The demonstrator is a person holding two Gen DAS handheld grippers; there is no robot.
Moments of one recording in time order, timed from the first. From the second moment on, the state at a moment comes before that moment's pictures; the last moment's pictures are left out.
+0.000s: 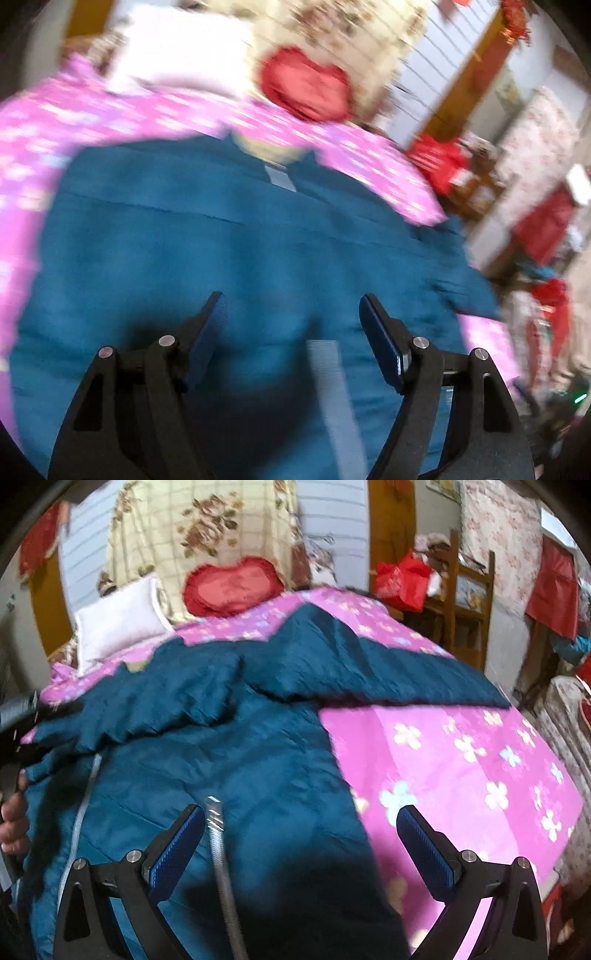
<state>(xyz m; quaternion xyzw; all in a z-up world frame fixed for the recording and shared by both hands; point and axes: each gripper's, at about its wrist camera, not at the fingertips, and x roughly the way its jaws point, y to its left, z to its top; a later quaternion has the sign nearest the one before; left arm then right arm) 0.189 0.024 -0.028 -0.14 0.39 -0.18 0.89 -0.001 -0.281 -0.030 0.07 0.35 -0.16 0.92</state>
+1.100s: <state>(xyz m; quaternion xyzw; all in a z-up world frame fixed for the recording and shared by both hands) 0.298 0.092 -0.082 -0.09 0.43 0.06 0.90 0.238 -0.229 -0.033 0.04 0.37 -0.01 0.93</state>
